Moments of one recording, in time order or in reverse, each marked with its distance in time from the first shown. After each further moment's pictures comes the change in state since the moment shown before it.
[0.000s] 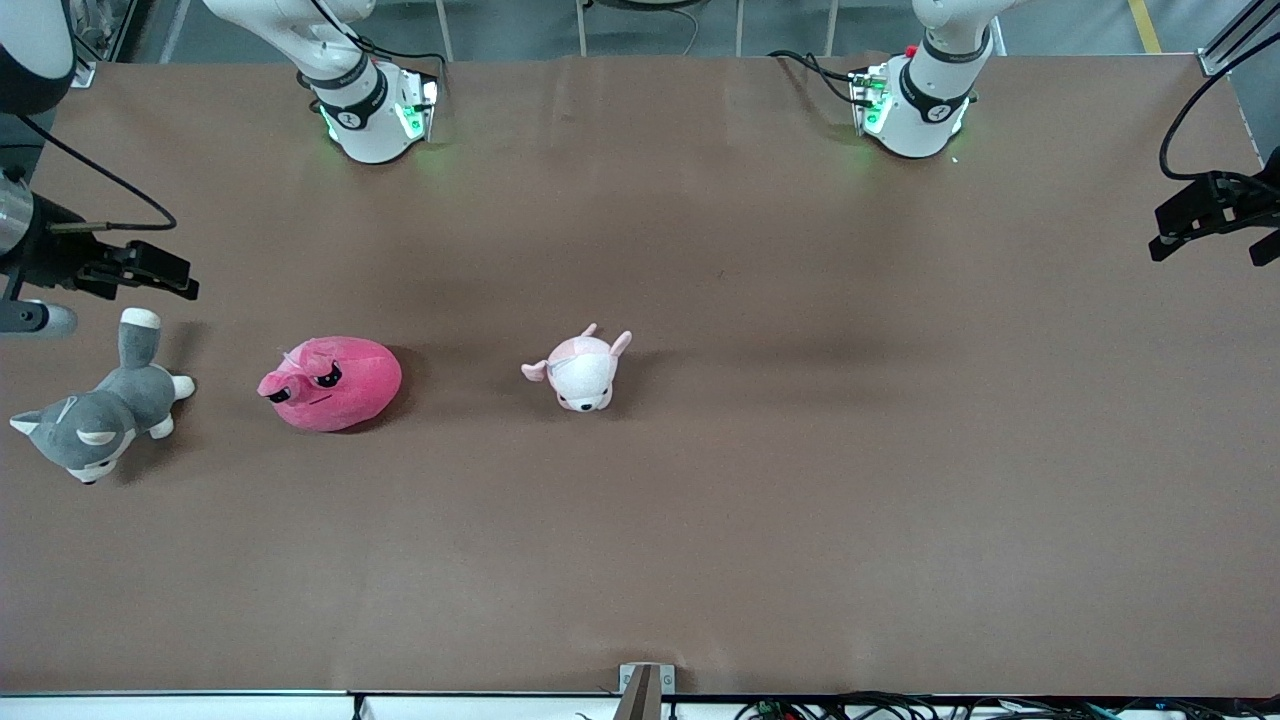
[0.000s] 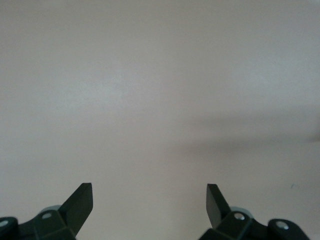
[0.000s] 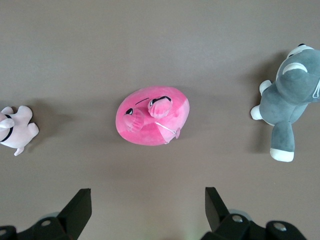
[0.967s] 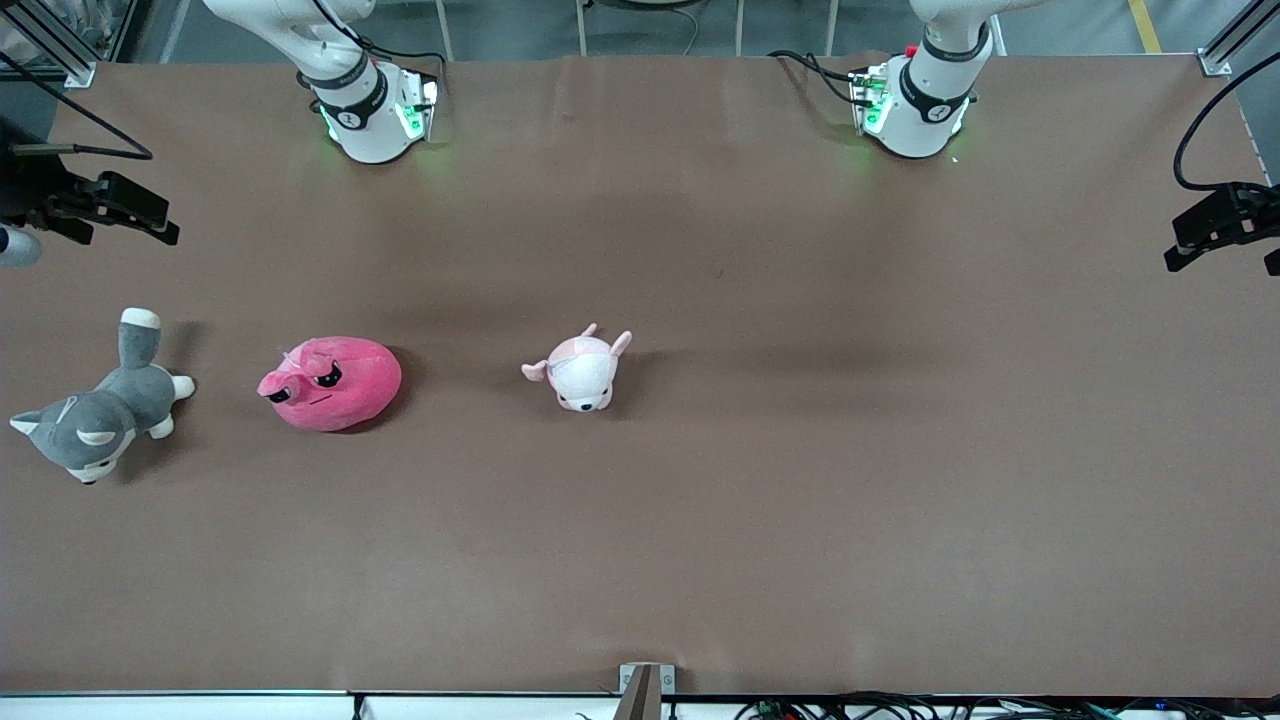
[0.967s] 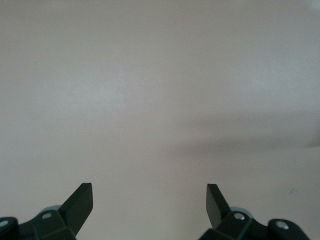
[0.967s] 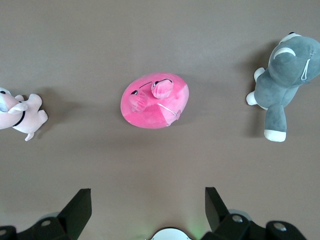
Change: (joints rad) left arm -0.243 0.030 0.249 0.033 -0.001 -0.001 0.001; right arm 0.003 -0.093 0.011 0.003 0.000 -0.088 0.019
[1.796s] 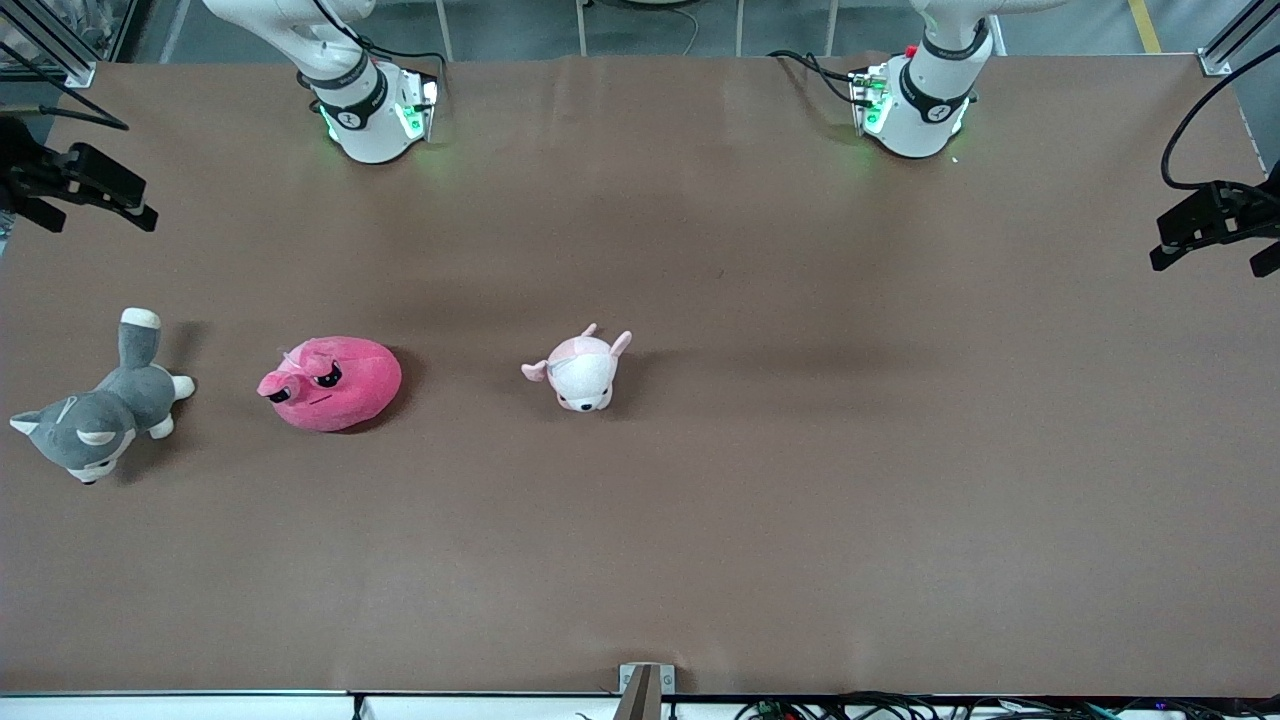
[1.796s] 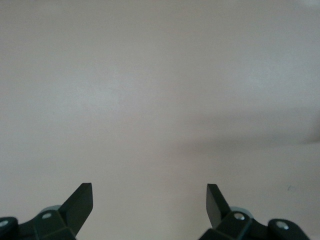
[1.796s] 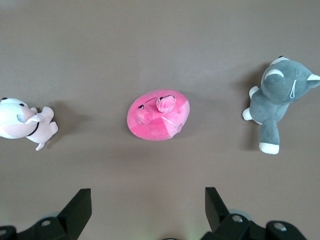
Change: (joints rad) left arm -0.110 0.000 0.084 0.001 0.000 -0.001 0.000; right arm 0.005 -0.004 0.003 0.097 0.000 -0.009 0.000
